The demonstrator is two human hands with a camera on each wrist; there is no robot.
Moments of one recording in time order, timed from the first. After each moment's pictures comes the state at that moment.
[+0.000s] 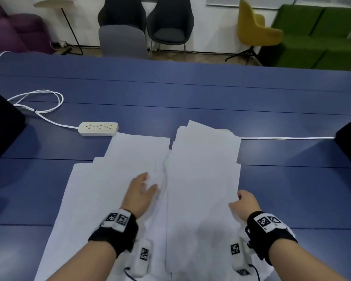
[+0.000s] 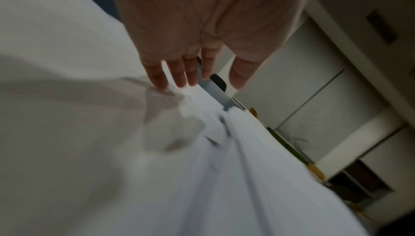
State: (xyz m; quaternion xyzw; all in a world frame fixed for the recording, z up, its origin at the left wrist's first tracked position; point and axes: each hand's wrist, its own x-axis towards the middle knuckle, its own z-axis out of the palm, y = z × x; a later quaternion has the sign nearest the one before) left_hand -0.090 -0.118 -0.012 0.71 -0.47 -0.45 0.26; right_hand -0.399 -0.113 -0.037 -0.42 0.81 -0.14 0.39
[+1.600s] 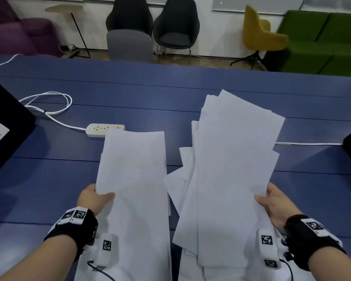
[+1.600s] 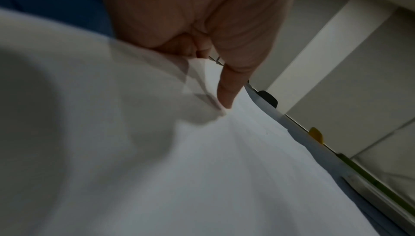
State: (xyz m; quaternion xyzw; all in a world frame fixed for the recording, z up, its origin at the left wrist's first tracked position) left_hand 0.029 -0.116 -0.023 0.83 -0.36 -0.35 0.24; right_hand -0.450 -0.114 -0.005 -0.30 0.63 -0.40 0.59
